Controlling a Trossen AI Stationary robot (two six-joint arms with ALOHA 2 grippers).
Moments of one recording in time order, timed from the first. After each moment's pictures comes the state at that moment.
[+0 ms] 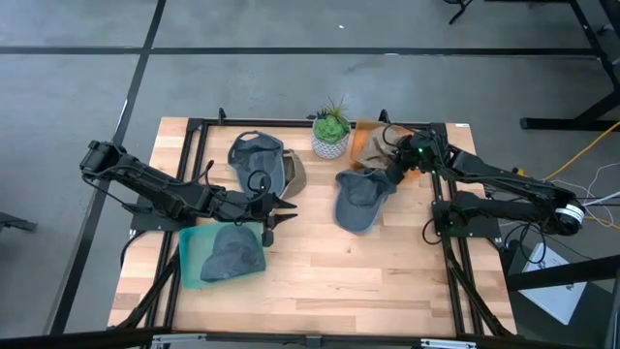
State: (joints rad) left arm -0.26 1.22 0.67 0.27 -0.40 -0.14; right arm -0.62 0.85 0.51 -0.37 0.16 0.03
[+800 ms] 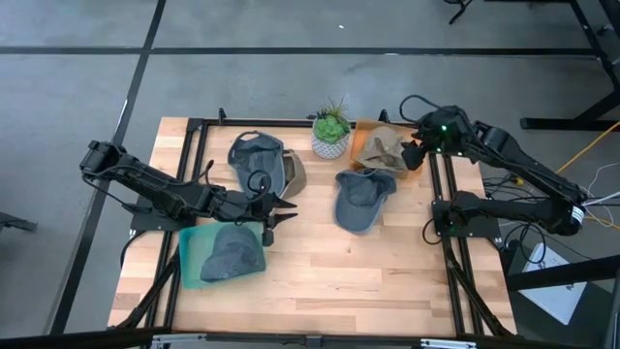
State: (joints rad) left arm -0.26 1.22 0.67 0.26 -0.40 -0.11; right arm -0.61 0.85 1.03 -0.93 0.14 0.16
